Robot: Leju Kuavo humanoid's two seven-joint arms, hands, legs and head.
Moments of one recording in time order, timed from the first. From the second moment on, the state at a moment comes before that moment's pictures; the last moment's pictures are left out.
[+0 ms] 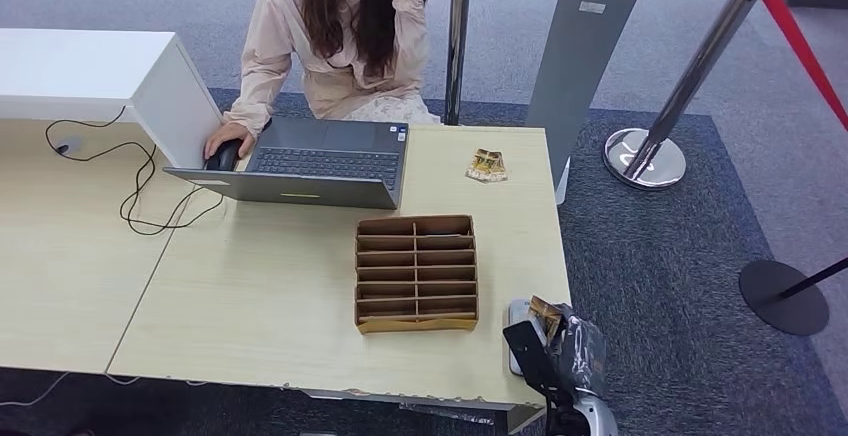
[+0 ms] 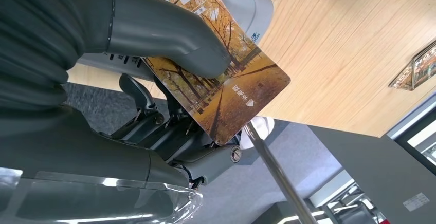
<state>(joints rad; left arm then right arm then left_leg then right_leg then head) -0.08 0.04 -1.18 -0.19 0.86 0.11 0.56 0.02 0.00 0.36 -1.24 0.67 -0.70 0.11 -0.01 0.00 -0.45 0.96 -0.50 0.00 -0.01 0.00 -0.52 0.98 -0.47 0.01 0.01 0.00</state>
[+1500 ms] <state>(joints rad) -0.09 0.04 -1.18 -0.19 0.81 0.09 0.55 -0.44 -0.01 0.70 -1.63 0.57 -0.59 0.29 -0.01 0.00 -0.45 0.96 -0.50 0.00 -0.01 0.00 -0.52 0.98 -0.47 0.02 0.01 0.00</state>
